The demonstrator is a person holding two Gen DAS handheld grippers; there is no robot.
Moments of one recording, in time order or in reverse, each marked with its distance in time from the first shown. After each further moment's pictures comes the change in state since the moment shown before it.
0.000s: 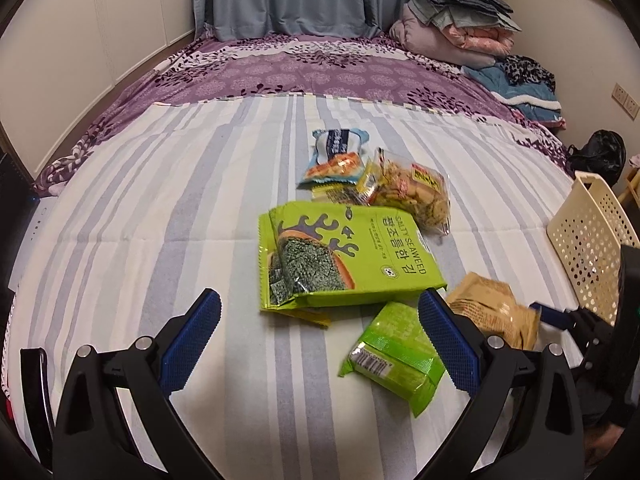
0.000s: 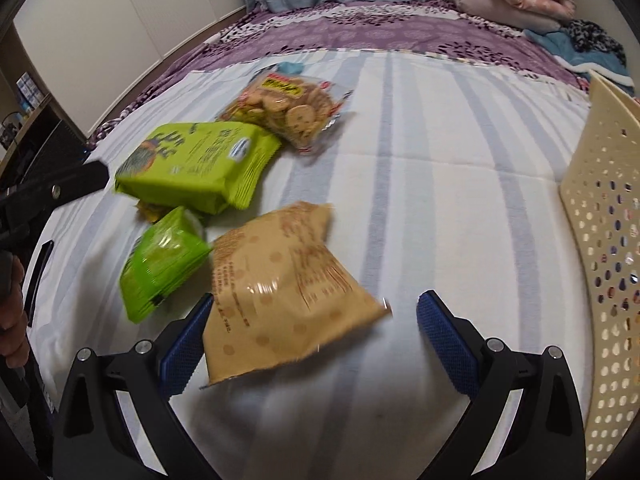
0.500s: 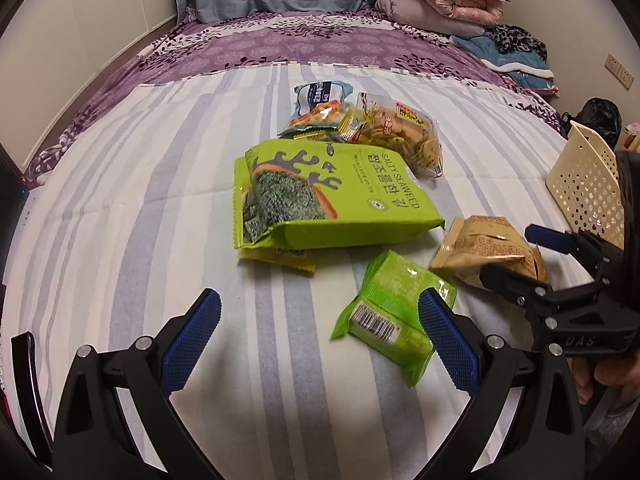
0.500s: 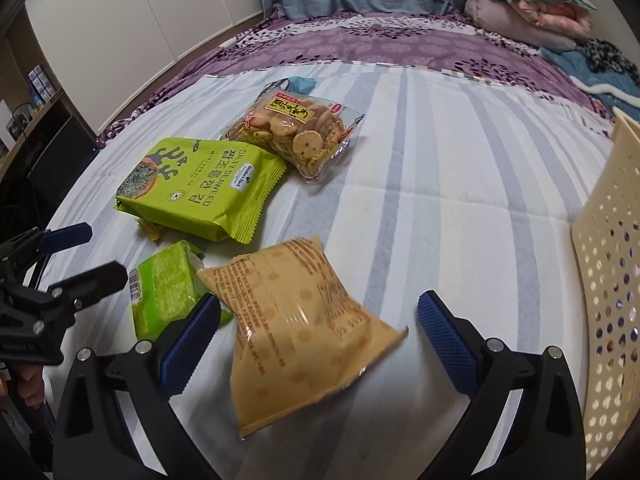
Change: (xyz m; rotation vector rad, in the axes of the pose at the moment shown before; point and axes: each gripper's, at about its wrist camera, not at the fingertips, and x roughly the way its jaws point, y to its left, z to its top) left arm 0.013 -0.008 -0.033 0.048 0.079 -0.013; right arm 0.010 0.002 0.021 -0.067 -0.030 0.036
